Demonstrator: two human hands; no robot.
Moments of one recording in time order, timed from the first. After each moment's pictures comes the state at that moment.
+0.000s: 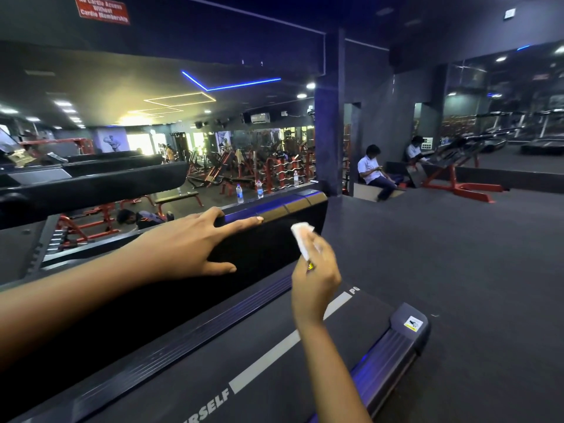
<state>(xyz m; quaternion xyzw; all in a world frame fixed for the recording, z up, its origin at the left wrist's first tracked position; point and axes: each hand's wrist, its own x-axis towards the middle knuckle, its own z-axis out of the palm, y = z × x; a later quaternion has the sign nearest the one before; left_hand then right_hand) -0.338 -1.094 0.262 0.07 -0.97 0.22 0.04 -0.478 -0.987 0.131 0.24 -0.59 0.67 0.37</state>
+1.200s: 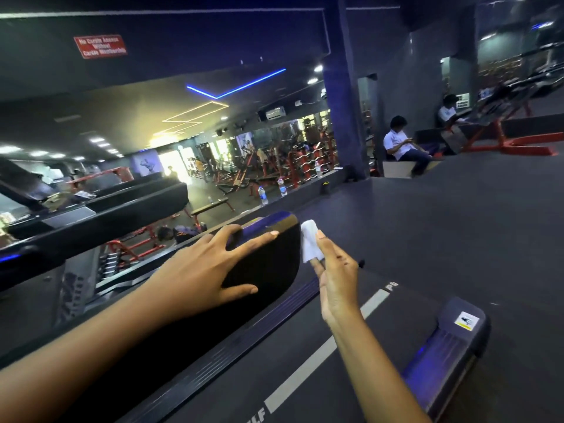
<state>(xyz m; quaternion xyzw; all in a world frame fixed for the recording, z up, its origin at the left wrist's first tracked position) -0.434 -1.066 0.260 0.07 -0.97 0.22 0.06 -0.583 -0.964 0.160 0.13 -0.32 0.93 -0.16</state>
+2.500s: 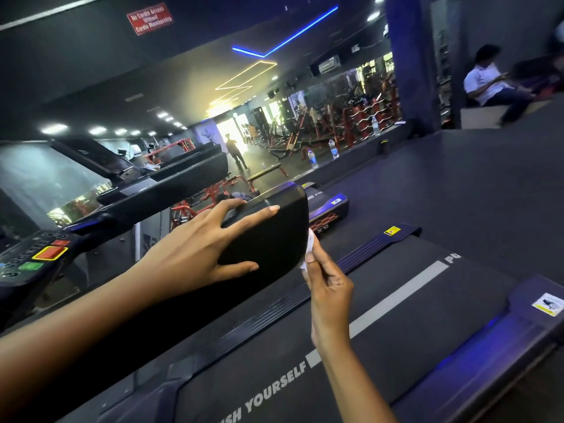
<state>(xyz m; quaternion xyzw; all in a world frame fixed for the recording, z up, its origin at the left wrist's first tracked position) -0.435 -1.068 0.256 0.09 -0.96 0.25 0.09 -0.554 -0.986 0.096 0.18 -0.30 0.91 -0.21</state>
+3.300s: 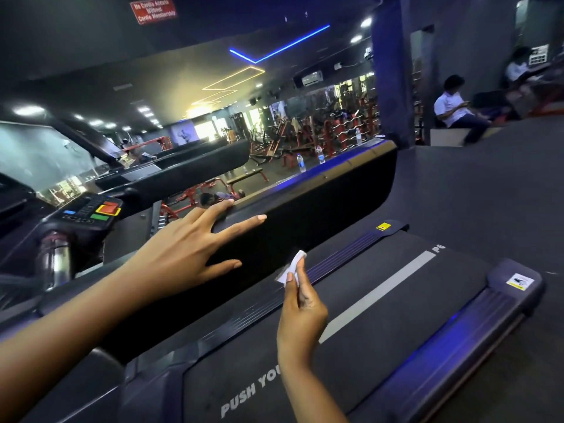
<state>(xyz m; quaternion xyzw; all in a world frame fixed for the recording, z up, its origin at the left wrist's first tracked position) -0.226 -1.107 0.254 0.06 -0.93 0.34 0.13 -0.310 -1.014 0.097 0.11 -0.45 0.89 -0.02</state>
